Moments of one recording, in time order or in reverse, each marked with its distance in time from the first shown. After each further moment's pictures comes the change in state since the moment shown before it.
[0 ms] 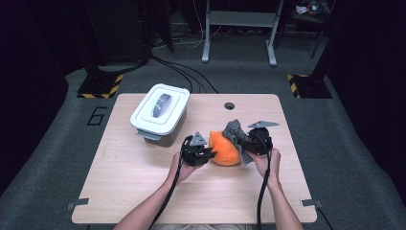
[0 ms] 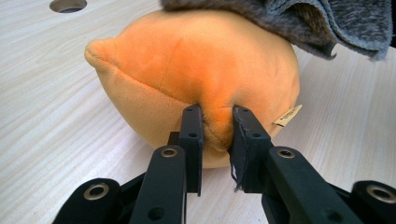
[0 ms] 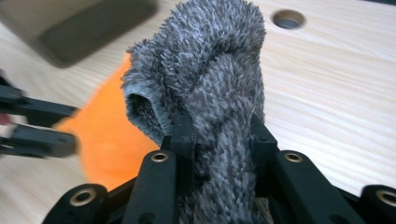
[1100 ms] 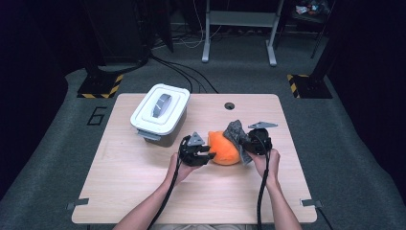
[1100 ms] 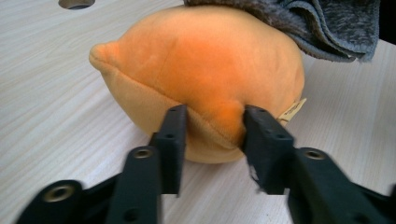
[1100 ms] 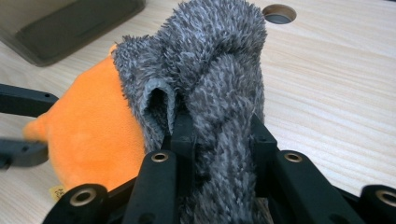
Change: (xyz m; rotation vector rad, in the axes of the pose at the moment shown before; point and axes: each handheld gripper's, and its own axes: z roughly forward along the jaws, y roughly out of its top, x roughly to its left) left arm 0.004 -0.004 -0.002 -0.002 0.010 -0.015; right arm -0.002 -0.003 0.011 0.001 -0.028 0.006
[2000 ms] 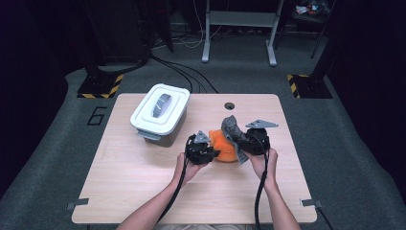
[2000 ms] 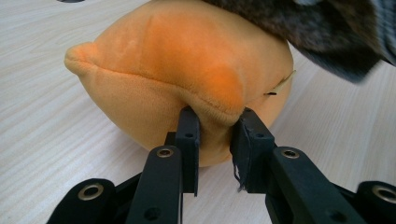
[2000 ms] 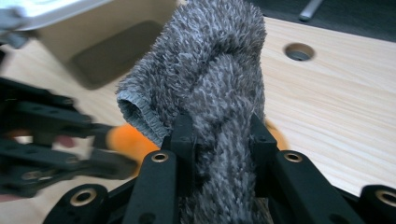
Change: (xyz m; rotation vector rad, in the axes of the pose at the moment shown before) left arm -0.011 0.014 0.014 0.004 0.016 -0.088; right arm 0.032 0.015 -0.025 -0.100 0.072 -0.049
